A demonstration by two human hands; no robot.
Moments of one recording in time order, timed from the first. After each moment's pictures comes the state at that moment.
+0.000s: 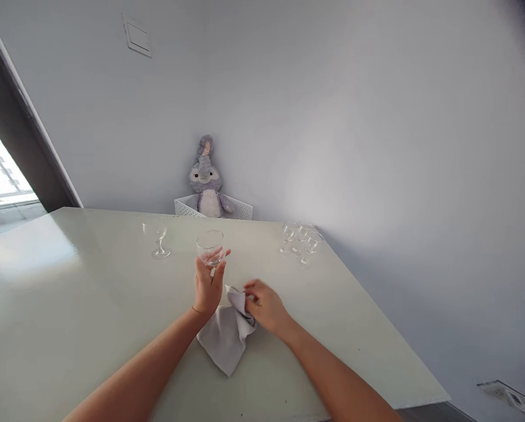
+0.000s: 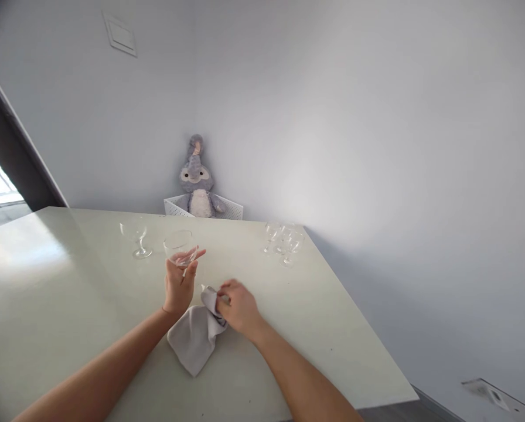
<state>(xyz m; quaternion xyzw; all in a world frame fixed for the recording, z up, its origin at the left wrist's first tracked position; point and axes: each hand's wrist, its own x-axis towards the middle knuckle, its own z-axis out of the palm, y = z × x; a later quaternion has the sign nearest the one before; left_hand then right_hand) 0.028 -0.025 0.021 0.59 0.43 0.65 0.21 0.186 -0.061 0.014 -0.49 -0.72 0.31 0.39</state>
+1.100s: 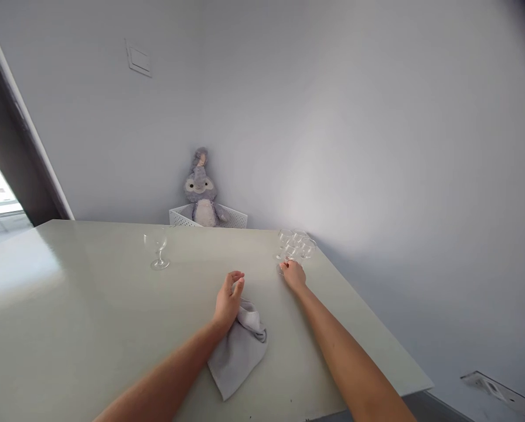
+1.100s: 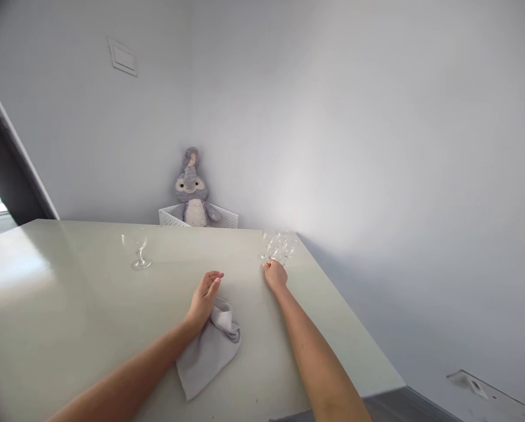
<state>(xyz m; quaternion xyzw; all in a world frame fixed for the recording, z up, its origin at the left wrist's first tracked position) 0.052 -0.025 -0.014 0.57 0.46 0.53 0.43 0.279 0.043 -0.007 -0.81 -0.52 0.11 0.25</state>
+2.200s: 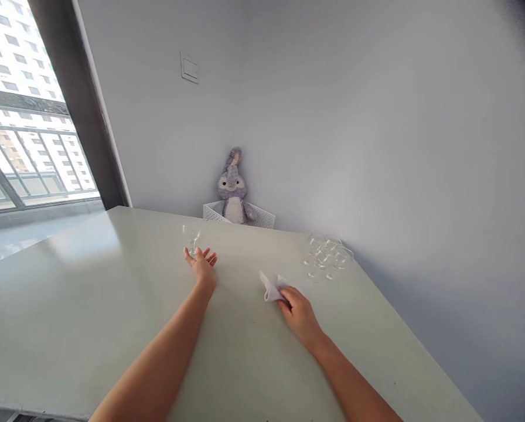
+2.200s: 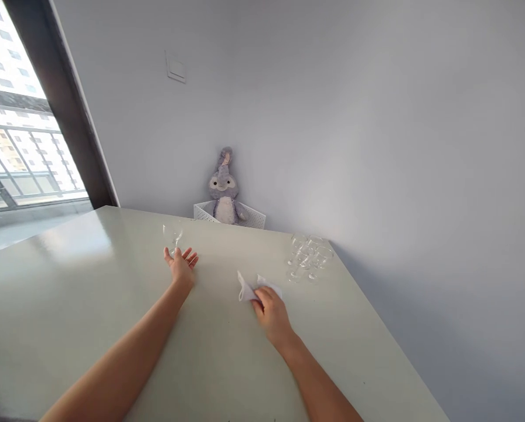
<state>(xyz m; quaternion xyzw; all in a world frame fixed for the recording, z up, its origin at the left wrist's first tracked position) -0.054 0.041 0.005 0.12 0.45 0.78 0.42 0.196 -0.058 0.008 -0.48 -0.76 0.19 0.39</state>
